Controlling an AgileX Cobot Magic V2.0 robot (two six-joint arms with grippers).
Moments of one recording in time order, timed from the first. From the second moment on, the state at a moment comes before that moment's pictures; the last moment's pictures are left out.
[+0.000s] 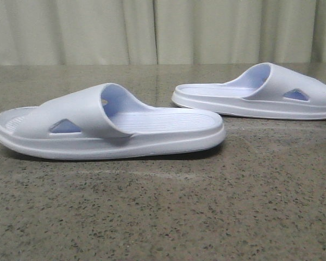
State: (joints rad) left arm -0.05 0.91 -0.76 -0.43 0.78 0.30; right arm -0.08 0.93 -0.70 0.68 0.55 -0.36
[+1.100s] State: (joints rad) left arm -0.05 1.11 -0.76 -0.58 0.74 0.42; right arm -0.27 1.50 -1.00 0.73 0.74 -0.52
